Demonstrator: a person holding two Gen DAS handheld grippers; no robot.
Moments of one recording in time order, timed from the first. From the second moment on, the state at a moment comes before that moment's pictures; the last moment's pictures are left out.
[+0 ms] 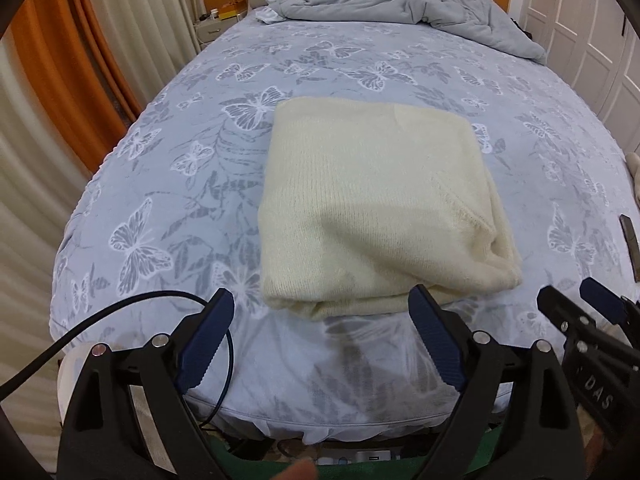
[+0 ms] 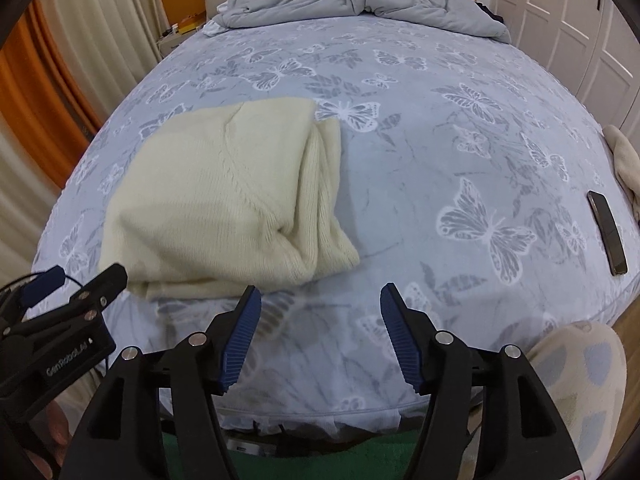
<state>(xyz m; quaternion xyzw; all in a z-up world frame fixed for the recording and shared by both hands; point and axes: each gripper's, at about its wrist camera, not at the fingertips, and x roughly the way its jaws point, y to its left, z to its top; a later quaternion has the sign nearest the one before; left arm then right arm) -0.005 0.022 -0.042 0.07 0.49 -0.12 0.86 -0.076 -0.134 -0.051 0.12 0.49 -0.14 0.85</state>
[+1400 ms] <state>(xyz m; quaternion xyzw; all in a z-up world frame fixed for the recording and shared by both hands) -0.032 0.020 -0.064 0.09 0.51 -0.09 0.85 -0.092 -0.120 -0.072 0.11 0.52 -0.13 0.84</state>
